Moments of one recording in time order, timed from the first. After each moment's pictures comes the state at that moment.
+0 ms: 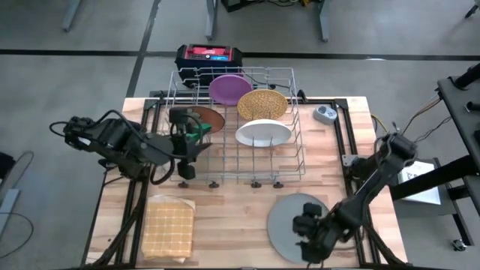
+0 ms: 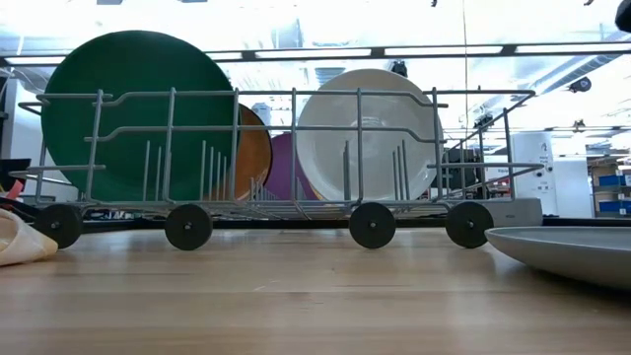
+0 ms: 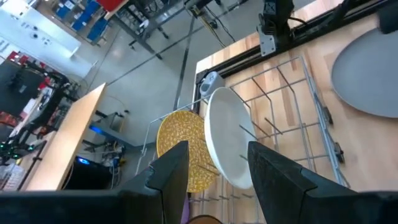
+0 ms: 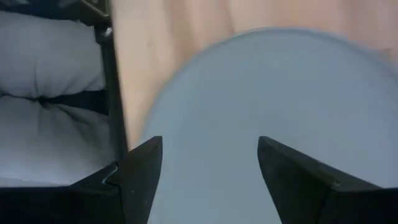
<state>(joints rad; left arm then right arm) -0.37 1.38 1.82 -1.02 -0.74 0.26 0.86 1.70 1.25 -0.70 0.18 1.04</state>
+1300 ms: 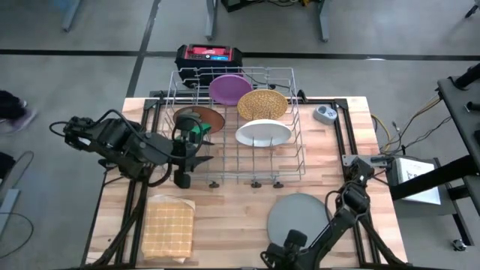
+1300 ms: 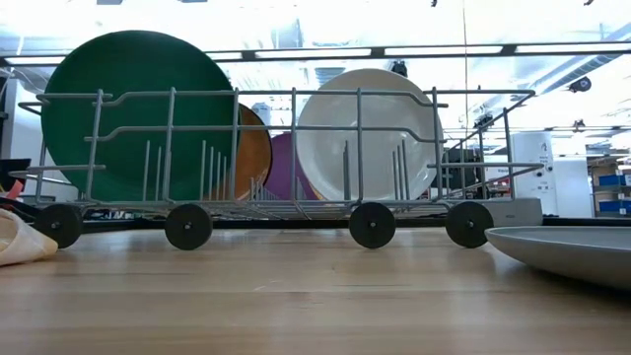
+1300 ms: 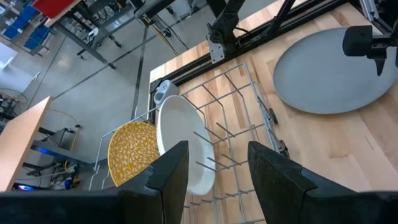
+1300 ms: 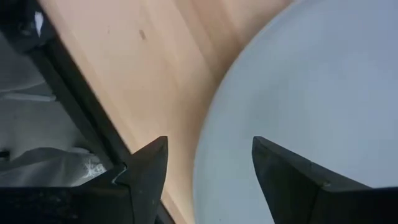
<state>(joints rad) -0.37 1.38 1.82 -1.05 -0.53 0.25 0.83 2.40 2.09 -1.31 0.16 1.28</state>
